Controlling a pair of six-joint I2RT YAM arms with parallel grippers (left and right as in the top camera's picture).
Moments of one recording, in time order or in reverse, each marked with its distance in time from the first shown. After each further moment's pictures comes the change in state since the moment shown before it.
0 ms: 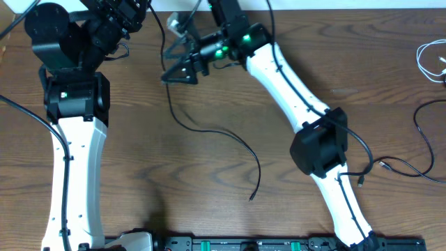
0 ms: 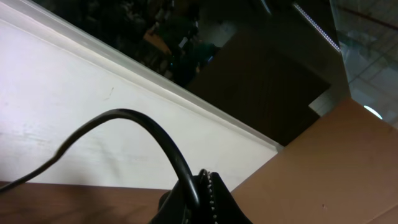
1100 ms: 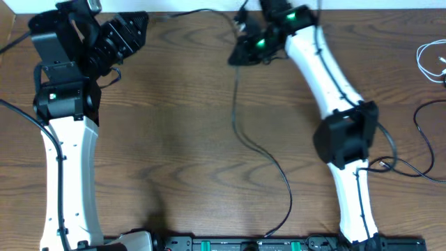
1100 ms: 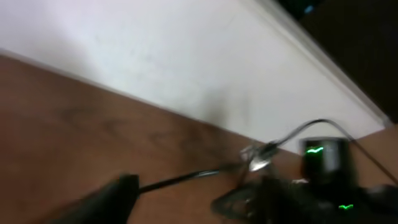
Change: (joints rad) left arm 0.073 0.003 0.000 -0.508 -0.101 0.306; right arm -0.232 -0.066 -0.005 -0.537 0.519 0.276
